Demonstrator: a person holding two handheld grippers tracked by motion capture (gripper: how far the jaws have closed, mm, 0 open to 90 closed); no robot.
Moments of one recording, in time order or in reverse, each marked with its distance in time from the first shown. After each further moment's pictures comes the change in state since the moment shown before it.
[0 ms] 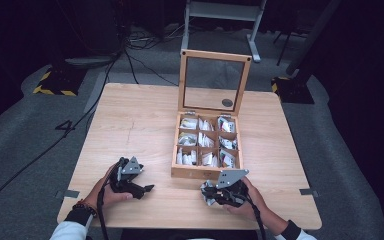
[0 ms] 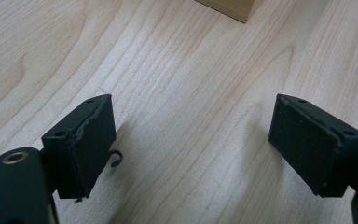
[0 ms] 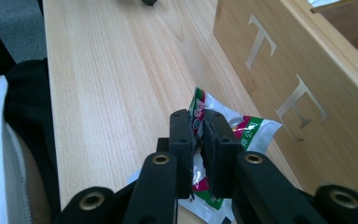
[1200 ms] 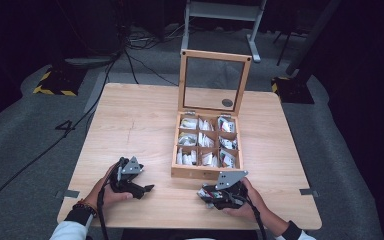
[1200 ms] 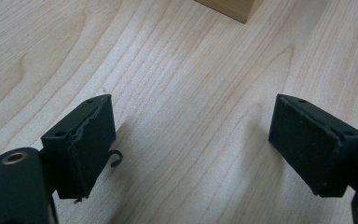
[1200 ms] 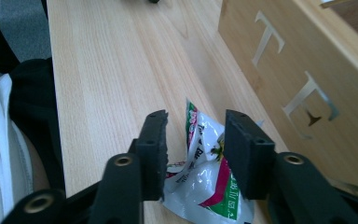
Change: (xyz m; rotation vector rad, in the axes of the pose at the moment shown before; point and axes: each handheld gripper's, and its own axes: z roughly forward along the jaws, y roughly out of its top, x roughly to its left) left arm 0.000 0.000 0.000 -0.001 -0.002 -0.001; right arm 0.003 0.000 0.000 0.004 0.007 0.003
